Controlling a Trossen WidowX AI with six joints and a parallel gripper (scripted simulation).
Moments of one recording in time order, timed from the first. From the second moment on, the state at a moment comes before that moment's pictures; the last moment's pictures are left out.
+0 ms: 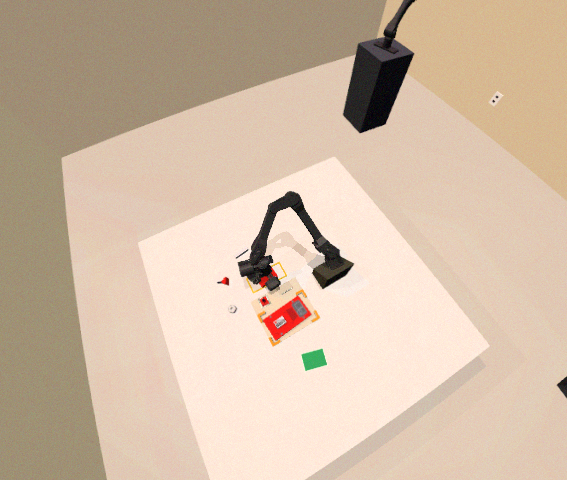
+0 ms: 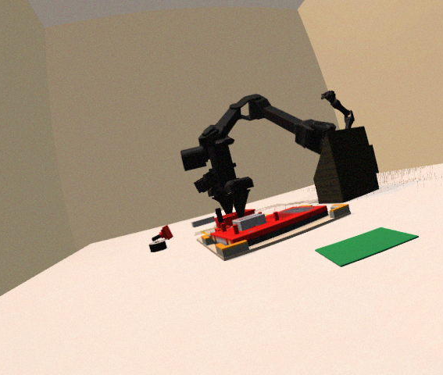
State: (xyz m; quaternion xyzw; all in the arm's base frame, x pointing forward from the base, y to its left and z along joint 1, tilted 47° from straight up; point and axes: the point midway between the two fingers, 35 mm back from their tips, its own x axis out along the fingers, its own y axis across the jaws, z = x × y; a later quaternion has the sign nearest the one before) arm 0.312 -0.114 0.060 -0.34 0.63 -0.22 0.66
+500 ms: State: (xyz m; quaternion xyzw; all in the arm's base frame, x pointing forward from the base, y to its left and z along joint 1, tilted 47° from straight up) arm 0.312 -0.116 0.059 -0.34 0.64 -0.22 0.66
